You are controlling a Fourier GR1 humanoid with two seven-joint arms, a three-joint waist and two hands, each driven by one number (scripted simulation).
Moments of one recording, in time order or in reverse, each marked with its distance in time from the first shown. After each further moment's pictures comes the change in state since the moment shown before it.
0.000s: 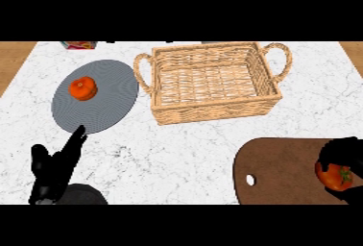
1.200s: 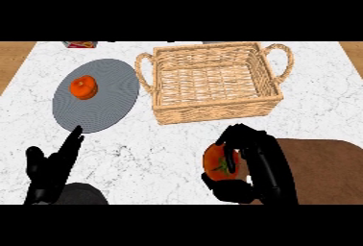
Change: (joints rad) left arm 0.021 0.009 0.005 -0.042 -0.008 -0.001 0.013; right arm -0.070 0.659 0.396 -0.504 0.069 -0.075 1.121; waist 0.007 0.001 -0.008
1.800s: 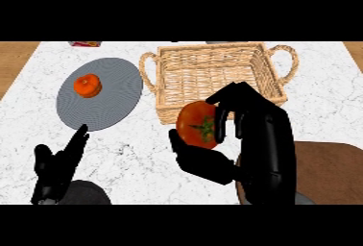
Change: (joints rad) left arm -0.020 -0.019 -0.018 0.014 -0.020 0.004 -0.002; right arm -0.446 0.029 0.076 -0.073 0.132 -0.115 0.712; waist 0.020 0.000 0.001
